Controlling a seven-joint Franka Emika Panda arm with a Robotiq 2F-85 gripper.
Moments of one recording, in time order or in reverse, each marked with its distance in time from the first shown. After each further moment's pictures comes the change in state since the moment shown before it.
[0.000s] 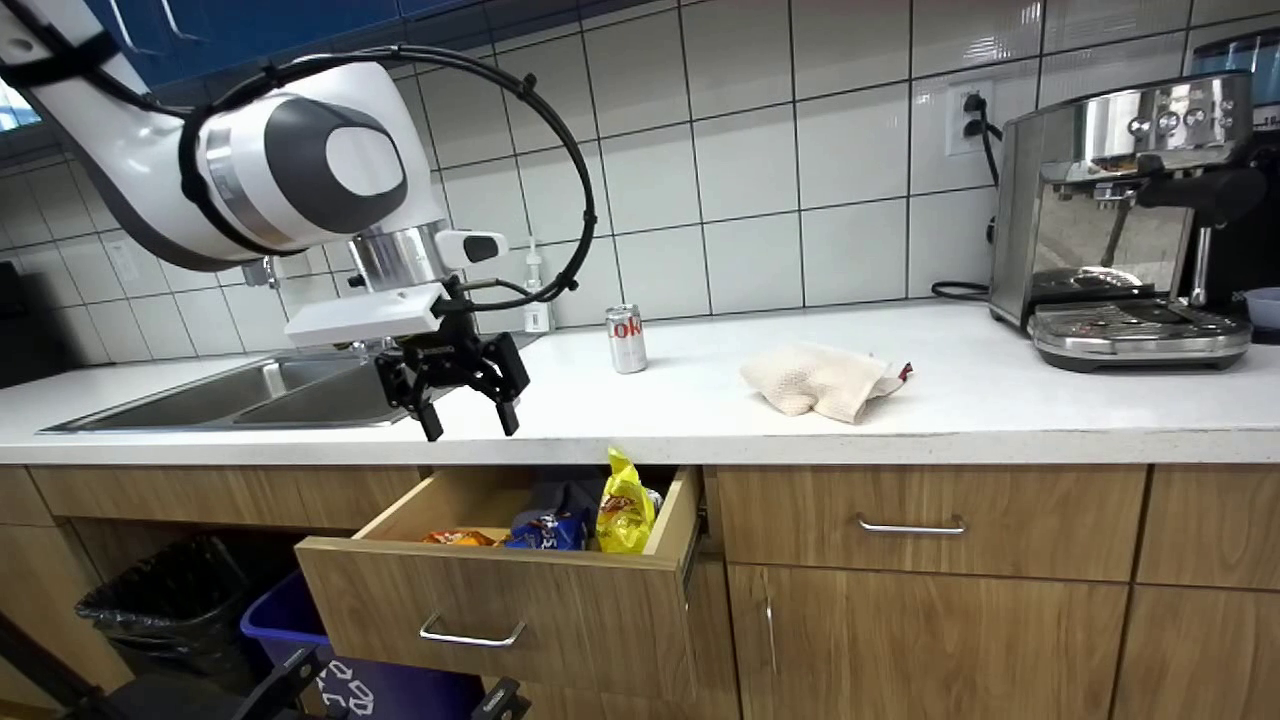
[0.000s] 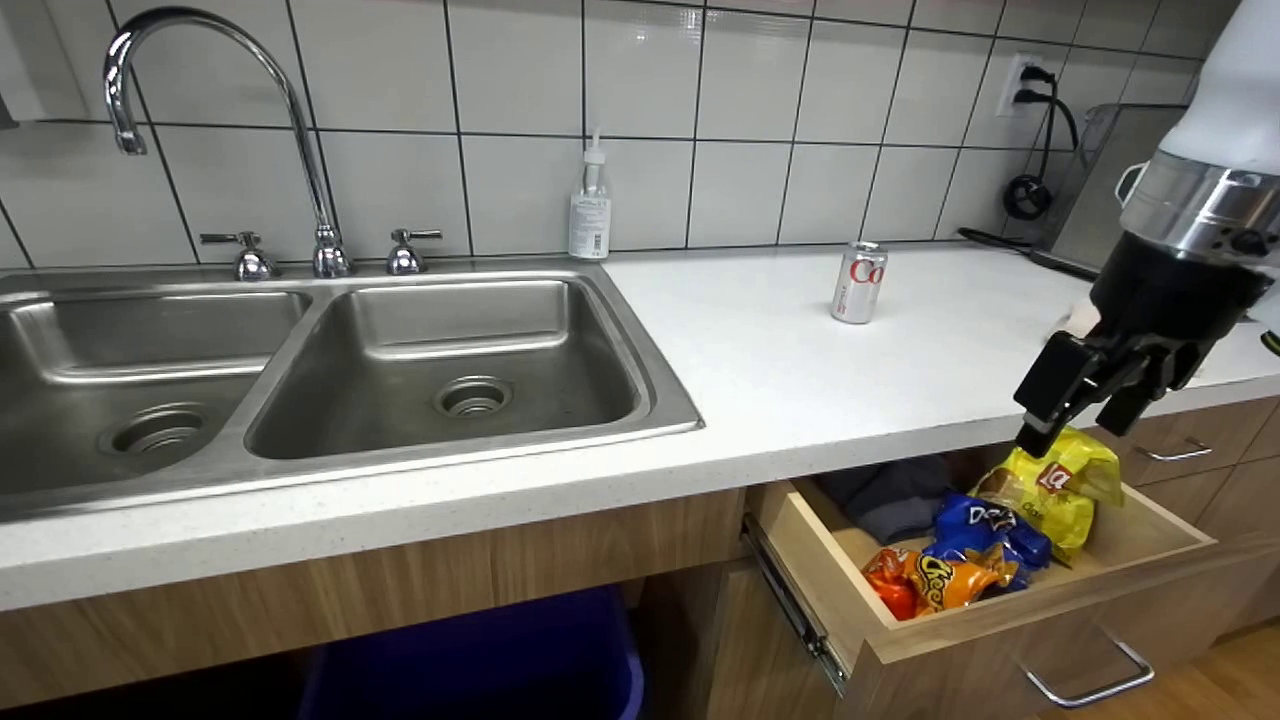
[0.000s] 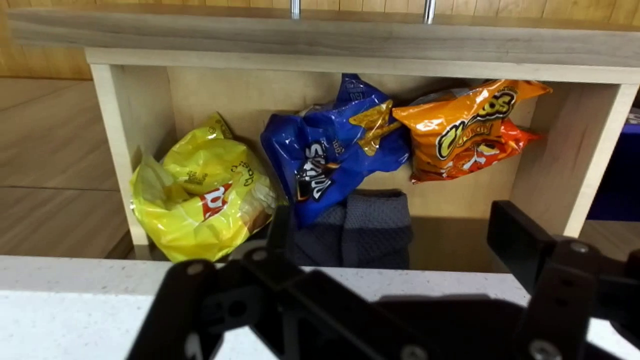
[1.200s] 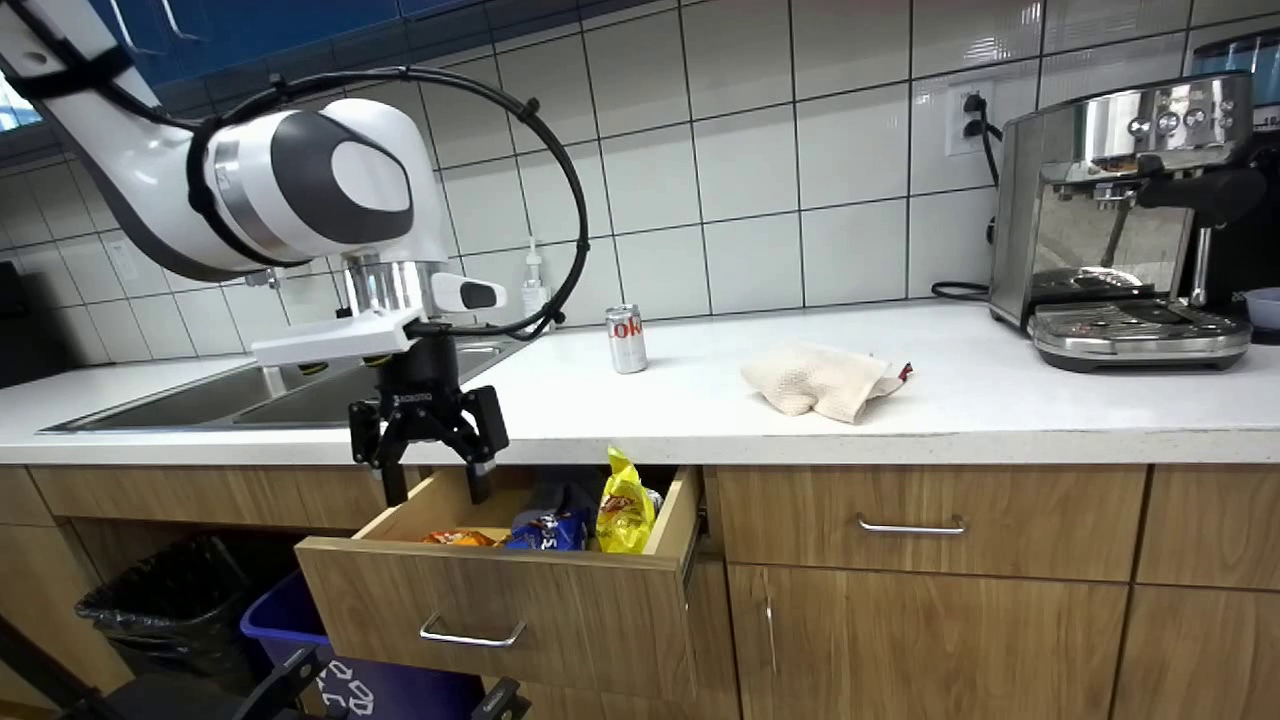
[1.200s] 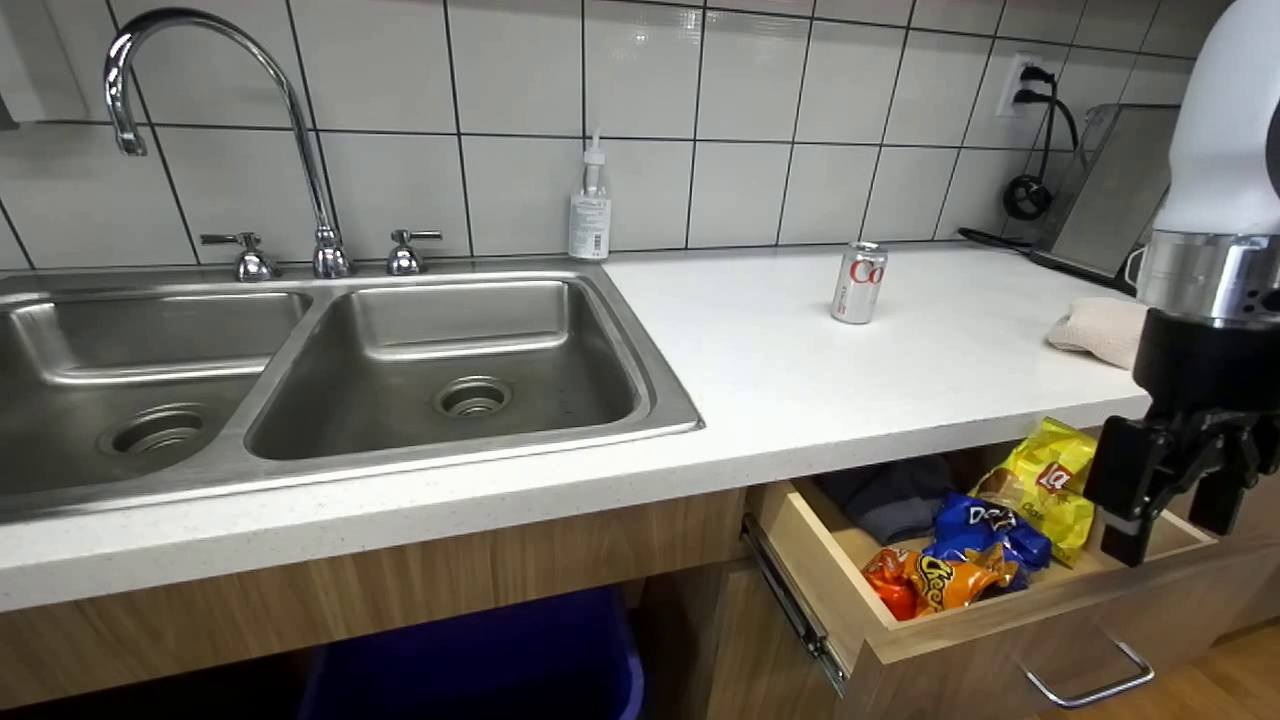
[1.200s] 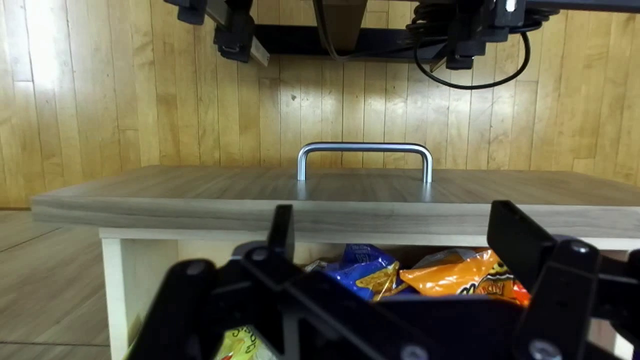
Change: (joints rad) arm 0.001 0.034 -0.002 0.000 0.001 -0.269 0.015
